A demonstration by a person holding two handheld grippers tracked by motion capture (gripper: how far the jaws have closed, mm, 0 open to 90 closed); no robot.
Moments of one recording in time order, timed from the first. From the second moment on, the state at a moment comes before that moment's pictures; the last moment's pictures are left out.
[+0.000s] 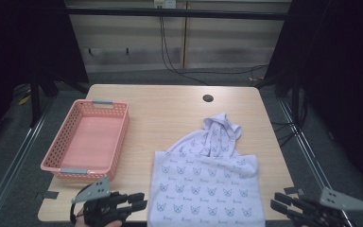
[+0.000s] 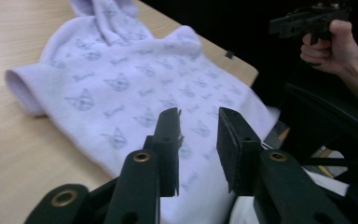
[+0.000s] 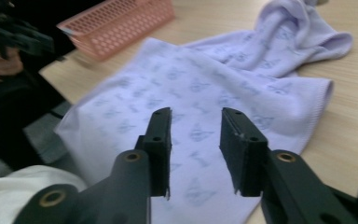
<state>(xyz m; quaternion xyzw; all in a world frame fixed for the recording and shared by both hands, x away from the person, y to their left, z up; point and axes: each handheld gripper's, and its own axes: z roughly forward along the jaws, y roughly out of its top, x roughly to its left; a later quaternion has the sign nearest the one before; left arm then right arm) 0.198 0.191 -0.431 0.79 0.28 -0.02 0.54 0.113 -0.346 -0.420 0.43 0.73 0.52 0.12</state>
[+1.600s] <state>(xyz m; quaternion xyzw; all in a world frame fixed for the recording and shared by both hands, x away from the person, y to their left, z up) 0.315 0.100 -0.492 0.85 0.29 -0.03 0.45 0.190 -0.291 -0.482 0.38 0.83 0.40 0.00</state>
